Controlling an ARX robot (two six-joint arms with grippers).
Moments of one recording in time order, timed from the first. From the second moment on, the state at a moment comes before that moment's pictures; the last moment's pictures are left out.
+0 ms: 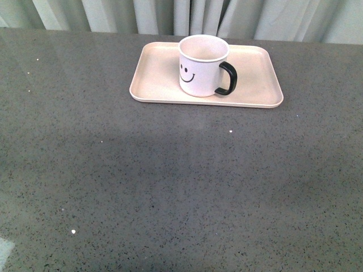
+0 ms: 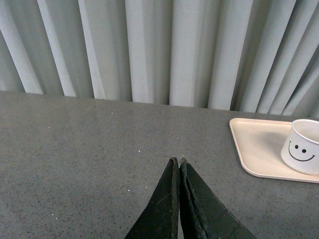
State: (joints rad) left arm 0.00 0.46 0.01 0.45 0.00 -0.01; right arm 0.00 0.00 0.02 0.00 0.00 -0.01
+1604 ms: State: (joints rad) left arm 0.00 0.02 0.01 0.00 0.00 -0.01; right arm 0.00 0.00 0.02 0.00 0.00 -0.01
